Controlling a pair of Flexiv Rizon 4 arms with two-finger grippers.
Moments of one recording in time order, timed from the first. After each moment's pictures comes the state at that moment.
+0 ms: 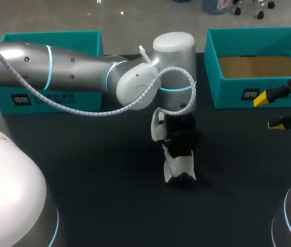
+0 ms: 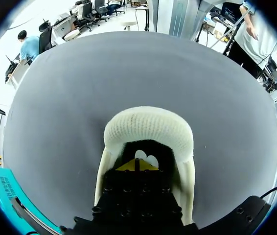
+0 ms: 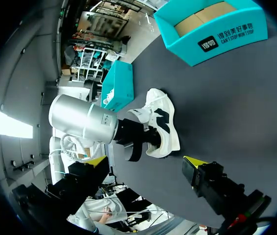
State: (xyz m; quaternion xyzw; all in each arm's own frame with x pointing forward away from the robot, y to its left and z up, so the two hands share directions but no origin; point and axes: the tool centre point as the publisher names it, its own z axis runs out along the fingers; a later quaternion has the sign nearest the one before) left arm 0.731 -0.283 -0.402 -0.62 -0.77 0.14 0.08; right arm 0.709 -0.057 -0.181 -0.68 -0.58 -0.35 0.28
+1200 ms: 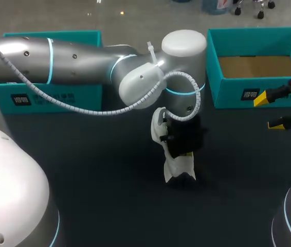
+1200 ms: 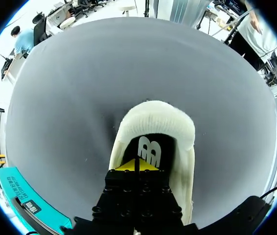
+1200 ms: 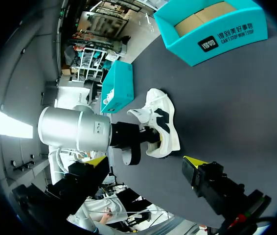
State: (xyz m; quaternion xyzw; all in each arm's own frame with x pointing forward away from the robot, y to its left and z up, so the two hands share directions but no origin) left arm 0.744 -0.287 -0.384 -0.64 -0.77 0.07 0.03; right arm 0.709 -0.057 -0.181 -0.68 -0.58 -0.35 0.28
